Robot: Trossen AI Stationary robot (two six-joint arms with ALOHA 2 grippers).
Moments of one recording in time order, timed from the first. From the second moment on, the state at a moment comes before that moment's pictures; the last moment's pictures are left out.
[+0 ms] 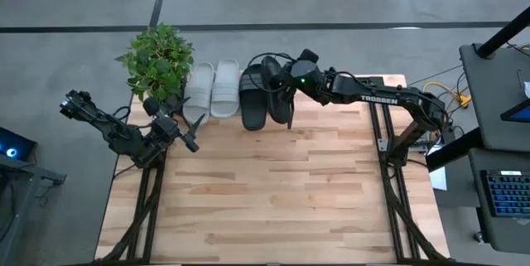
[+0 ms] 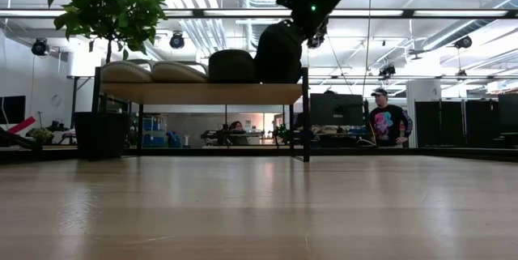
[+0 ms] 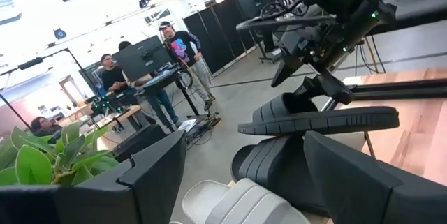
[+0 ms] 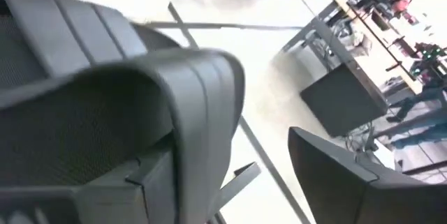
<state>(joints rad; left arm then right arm) -0.57 0.75 0.79 0.07 -1.39 0.48 -0.33 1.62 1.35 -0.24 0.55 -0.34</state>
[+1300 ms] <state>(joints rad) -0.57 0.78 0.79 0.15 -1.32 0.45 -0.32 1.56 1.34 -0.15 0.42 -0.34</state>
